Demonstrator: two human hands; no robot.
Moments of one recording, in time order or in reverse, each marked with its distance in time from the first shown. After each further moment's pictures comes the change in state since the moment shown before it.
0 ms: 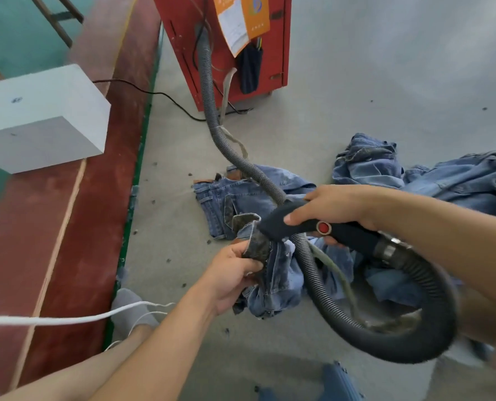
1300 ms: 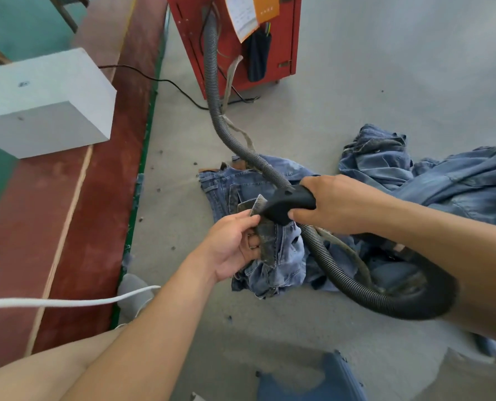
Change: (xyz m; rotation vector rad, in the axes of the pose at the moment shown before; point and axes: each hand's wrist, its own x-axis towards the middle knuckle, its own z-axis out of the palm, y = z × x) left_hand 0.010 0.034 -0.004 -0.226 -0.015 -0.039; right_hand -0.009 0.006 0.020 -0.677 0.448 -0.417
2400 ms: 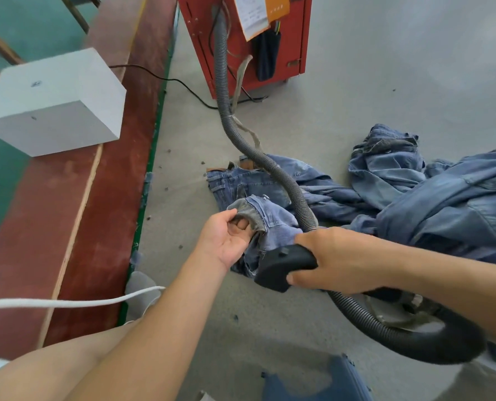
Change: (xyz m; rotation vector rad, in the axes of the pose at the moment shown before) left_hand 0.009 0.015 -0.003 -0.650 0.359 0.082; right_hand -0.037 -0.023 0.032 0.108 -0.333 -0.064
